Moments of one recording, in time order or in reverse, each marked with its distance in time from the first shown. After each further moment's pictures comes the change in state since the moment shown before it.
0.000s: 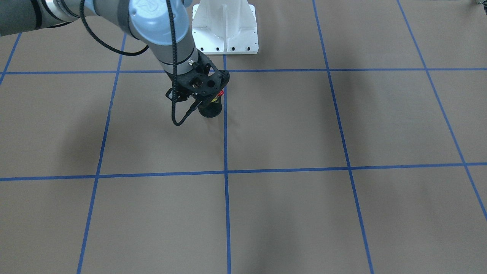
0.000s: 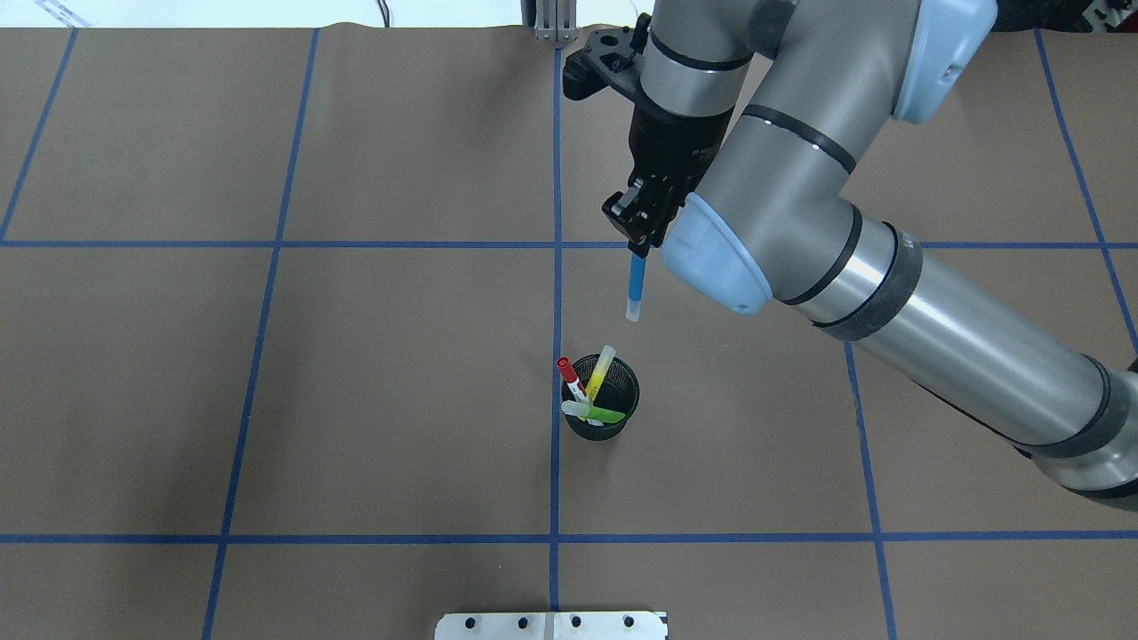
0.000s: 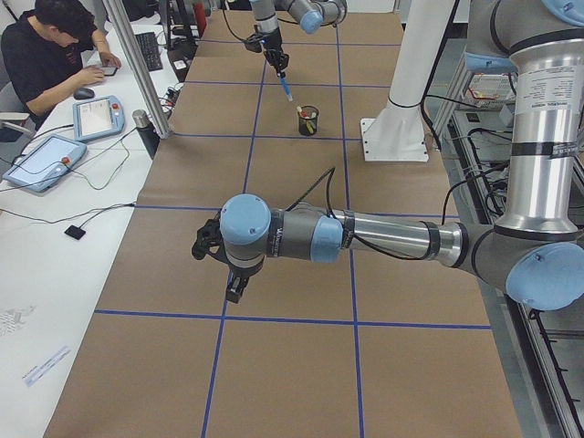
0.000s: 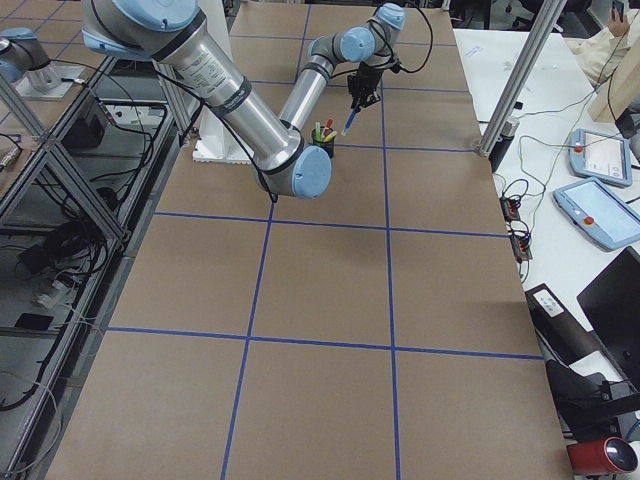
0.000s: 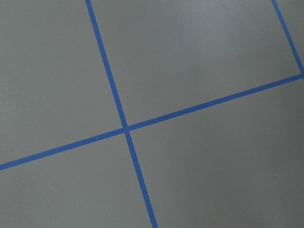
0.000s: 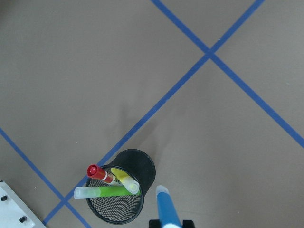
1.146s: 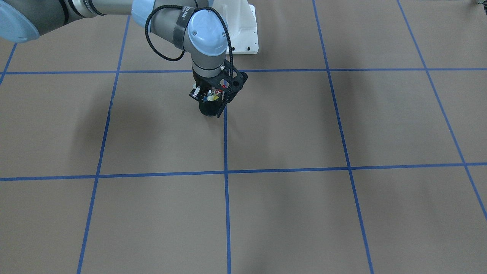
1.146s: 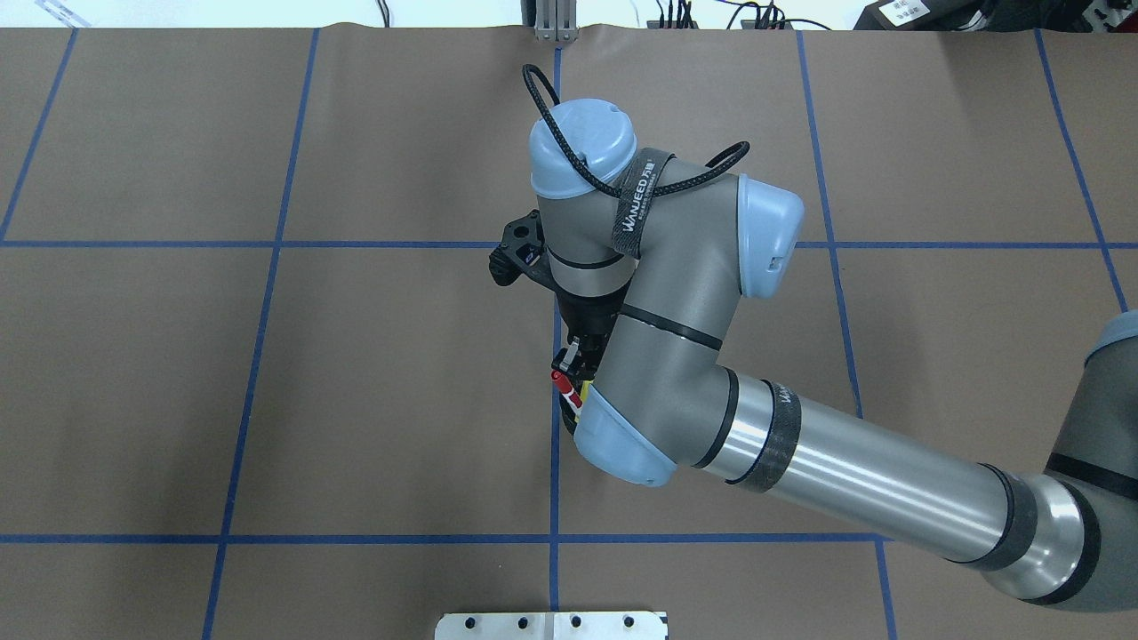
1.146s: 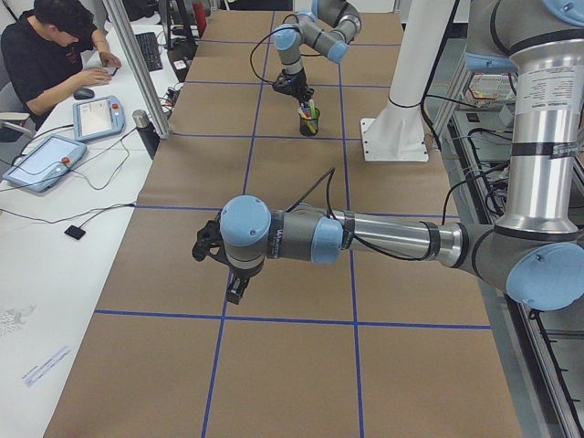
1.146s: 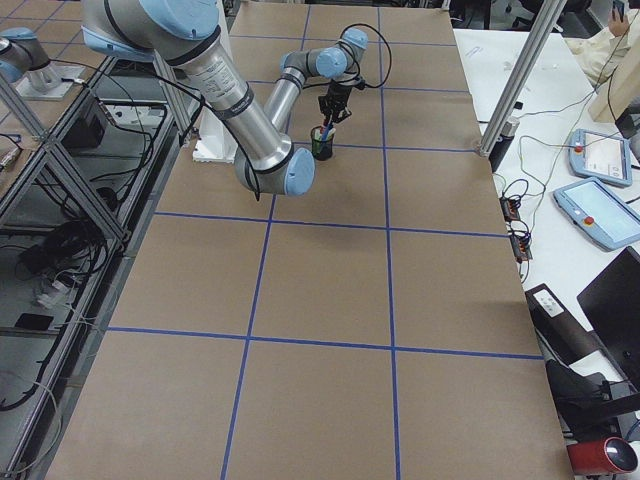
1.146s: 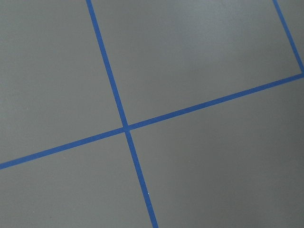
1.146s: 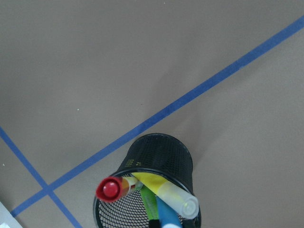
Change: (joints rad) left arm 0.000 0.001 0.003 0.000 0.000 0.000; right arm -0.260 -0.006 -0.043 0.037 -0.206 -0.028
